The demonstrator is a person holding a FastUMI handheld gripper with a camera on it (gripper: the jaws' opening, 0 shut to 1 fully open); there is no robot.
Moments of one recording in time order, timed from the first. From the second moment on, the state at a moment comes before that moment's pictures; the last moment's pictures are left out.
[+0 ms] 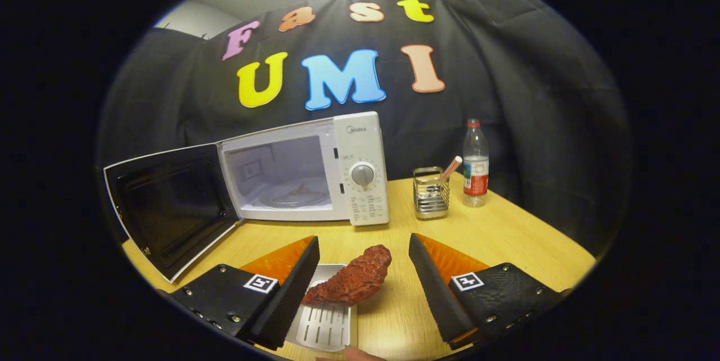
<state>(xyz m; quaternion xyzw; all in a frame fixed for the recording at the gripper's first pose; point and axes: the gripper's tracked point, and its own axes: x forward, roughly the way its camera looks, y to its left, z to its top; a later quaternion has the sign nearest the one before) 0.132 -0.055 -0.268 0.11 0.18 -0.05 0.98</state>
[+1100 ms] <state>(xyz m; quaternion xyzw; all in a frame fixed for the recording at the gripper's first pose) 0.163 -0.035 -0.271 0.44 0.17 0.04 0.88</state>
